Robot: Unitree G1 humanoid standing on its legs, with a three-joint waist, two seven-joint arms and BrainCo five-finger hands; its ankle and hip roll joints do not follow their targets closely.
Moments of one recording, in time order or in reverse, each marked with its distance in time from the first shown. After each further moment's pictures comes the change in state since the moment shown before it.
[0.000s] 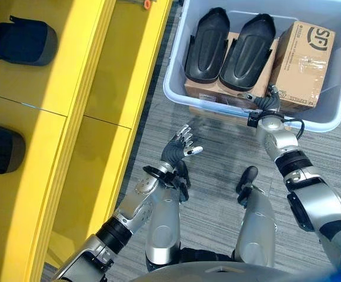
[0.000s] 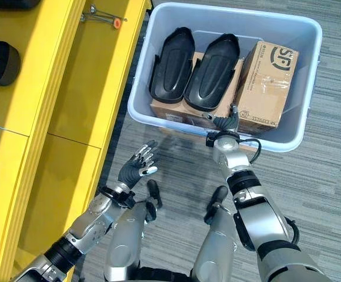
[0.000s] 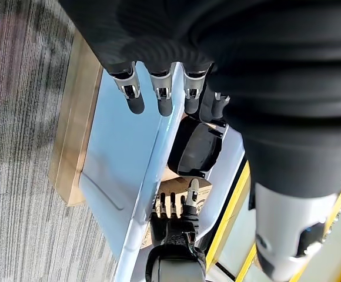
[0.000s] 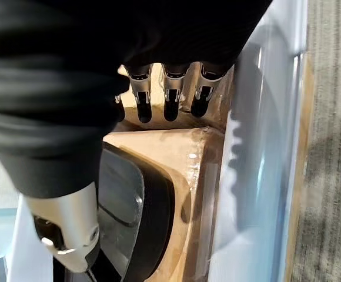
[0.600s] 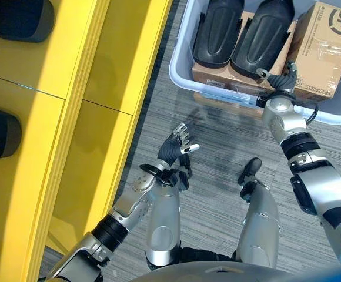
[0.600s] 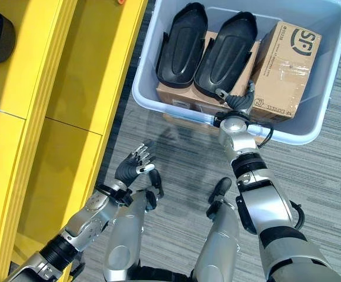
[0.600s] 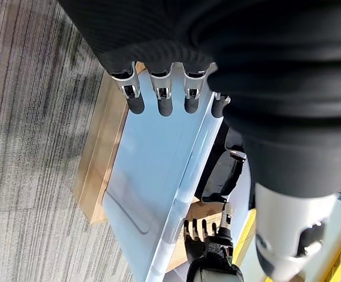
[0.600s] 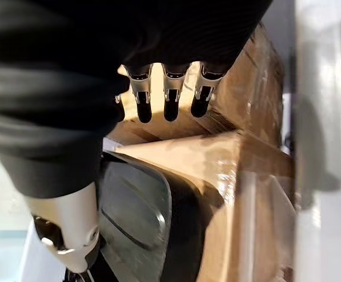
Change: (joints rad) left arm -0.002 0.036 0.011 -0.036 -0.014 0.057 0.016; right arm -0.133 -0.042 -0.015 0.089 0.028 -0.054 -0.109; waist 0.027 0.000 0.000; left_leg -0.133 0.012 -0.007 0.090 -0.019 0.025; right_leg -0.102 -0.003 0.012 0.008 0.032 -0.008
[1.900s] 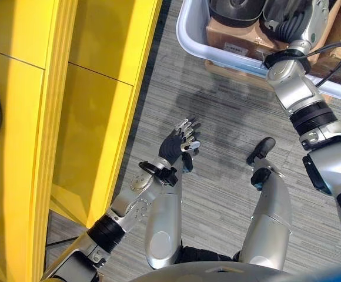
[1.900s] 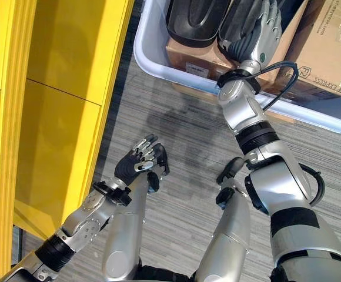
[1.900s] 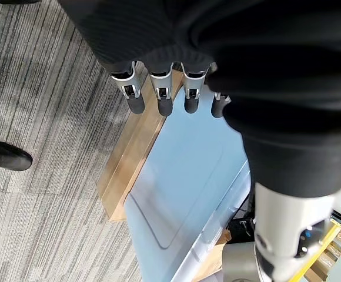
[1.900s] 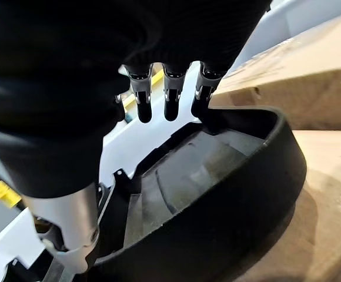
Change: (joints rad) left arm -0.001 0.035 -0.011 -0.079 -0.097 -0.020 -0.040; right arm -0.228 -0.105 0.203 -0.116 -0.454 0.197 -0.220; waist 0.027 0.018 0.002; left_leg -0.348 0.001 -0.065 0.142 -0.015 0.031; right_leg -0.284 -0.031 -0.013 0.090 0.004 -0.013
